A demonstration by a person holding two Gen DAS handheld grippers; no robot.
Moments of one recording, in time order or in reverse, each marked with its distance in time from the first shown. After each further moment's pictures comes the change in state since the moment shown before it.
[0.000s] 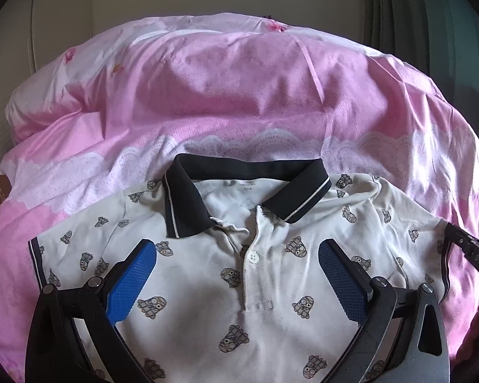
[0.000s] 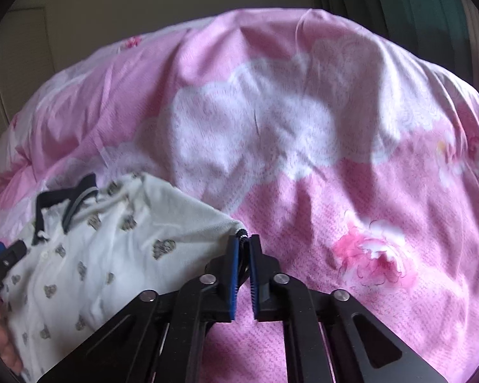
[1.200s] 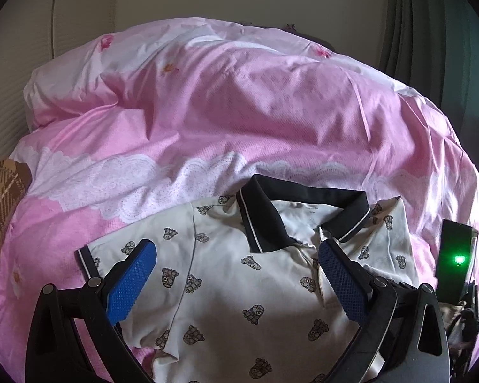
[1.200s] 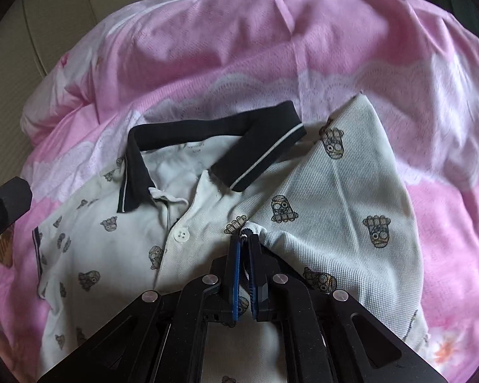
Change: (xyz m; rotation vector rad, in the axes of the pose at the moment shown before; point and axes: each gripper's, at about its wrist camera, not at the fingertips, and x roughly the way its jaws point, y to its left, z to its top) left arm -0.028 0.087 0.019 -0.084 0.005 -0.002; right arm 0.040 0.190 -0.033 -0.080 0.190 0.207
